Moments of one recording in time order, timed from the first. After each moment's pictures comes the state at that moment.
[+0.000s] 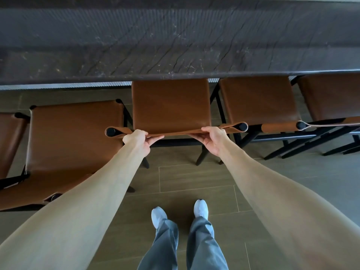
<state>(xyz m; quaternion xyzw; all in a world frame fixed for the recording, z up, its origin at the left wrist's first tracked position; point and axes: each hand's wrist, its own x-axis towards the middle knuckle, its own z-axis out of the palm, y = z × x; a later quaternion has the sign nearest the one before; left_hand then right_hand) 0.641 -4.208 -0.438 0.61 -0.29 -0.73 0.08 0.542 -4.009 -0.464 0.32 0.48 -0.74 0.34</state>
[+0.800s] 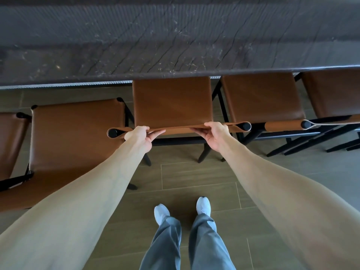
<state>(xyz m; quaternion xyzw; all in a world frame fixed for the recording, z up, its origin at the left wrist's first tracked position) 0.627 -4.218 -0.441 0.60 -0.24 -0.76 0.09 0.528 -4.020 -0.465 0.34 0.49 -0.74 0.32</state>
